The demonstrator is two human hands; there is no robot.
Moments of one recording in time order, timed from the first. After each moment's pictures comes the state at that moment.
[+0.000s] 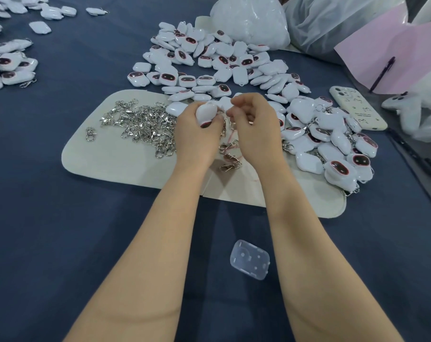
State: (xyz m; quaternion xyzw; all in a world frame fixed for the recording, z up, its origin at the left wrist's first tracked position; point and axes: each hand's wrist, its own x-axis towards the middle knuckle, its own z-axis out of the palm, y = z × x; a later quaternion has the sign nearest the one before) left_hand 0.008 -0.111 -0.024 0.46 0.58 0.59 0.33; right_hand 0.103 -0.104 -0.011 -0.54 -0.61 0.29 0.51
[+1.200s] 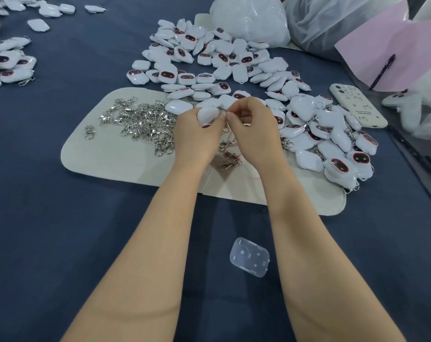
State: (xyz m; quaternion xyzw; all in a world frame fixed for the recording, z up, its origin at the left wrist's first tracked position) left_hand 0.007 -0.114 -0.023 0.48 0.60 0.55 0.33; right_hand 0.107 -0.100 -0.018 -0.54 -0.65 0.25 0.47
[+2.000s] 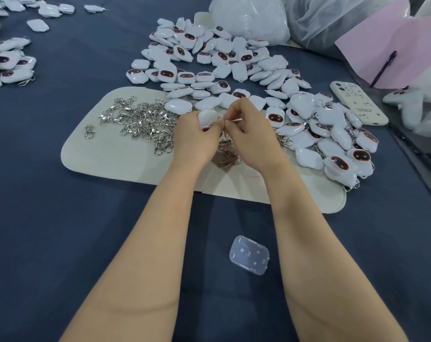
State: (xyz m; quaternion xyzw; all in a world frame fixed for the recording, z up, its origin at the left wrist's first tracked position) left_hand 0.002 -0.114 -0.028 0.53 0.61 0.50 0.31; right_hand 0.116 -0.101 -0.025 -0.51 -0.71 0.28 0.39
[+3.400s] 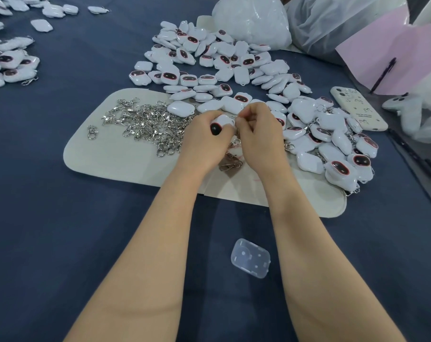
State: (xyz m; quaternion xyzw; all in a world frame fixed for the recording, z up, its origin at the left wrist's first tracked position) left_hand 0.006 -0.116 -0.023 0.58 0.57 0.48 0.32; right_hand 0.114 -0.100 -0.027 -0.57 -0.66 0.21 0.45
